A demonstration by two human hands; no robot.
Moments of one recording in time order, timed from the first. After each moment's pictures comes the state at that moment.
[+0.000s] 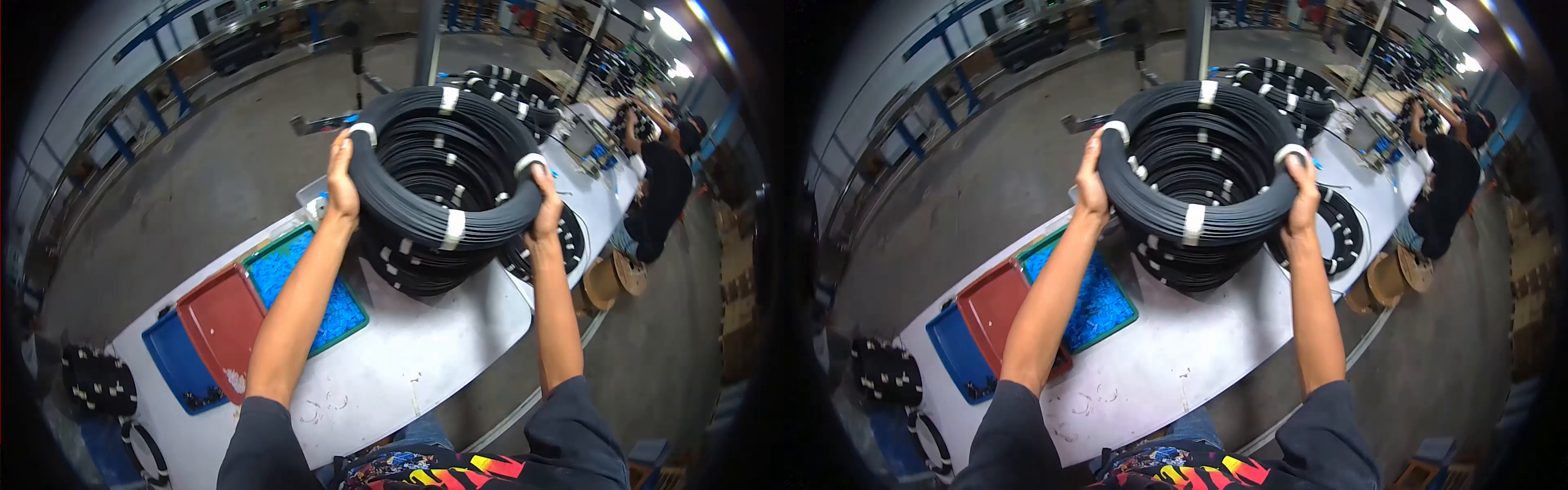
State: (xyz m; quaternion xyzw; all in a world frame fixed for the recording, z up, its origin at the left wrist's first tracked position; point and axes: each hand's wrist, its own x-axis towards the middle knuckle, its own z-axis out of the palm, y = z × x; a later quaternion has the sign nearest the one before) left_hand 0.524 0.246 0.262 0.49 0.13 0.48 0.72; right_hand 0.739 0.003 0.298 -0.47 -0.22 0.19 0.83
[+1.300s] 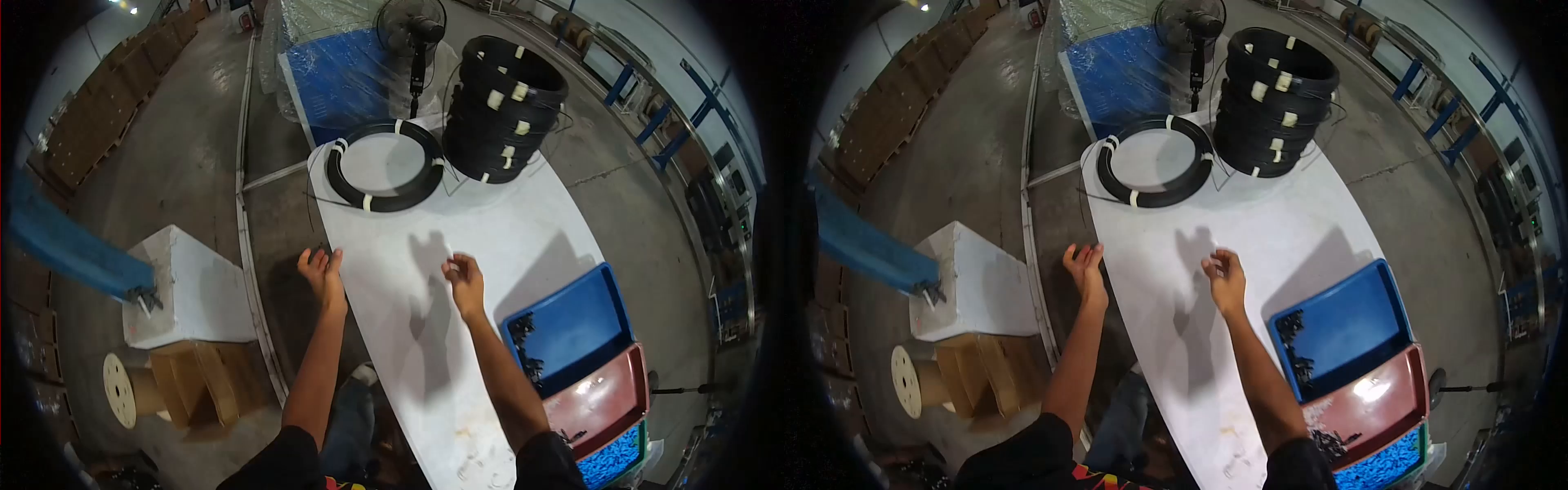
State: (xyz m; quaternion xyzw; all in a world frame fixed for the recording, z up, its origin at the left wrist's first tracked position) left_hand -0.413 -0.110 -0.014 -0.12 0.62 0.77 -0.04; right_hand -0.280 0.119 -0.021 -0.28 -0.66 0.67 0.21
